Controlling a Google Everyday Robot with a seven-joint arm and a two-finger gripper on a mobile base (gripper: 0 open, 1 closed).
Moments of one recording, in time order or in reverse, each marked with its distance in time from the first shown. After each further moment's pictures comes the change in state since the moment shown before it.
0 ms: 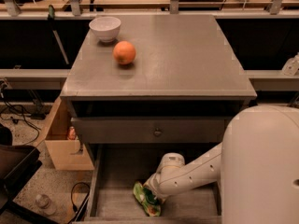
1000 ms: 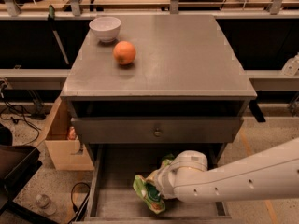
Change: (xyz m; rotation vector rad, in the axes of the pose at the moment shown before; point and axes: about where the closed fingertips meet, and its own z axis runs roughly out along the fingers) arm -0.018 -0.013 -0.123 0.170 0.028 0.011
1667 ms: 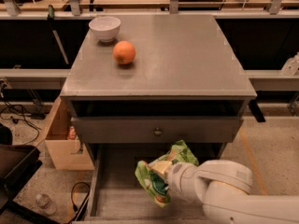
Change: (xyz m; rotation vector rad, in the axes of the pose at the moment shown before) arm -0.003 -0.033 -0.124 0.292 0.076 -0.026
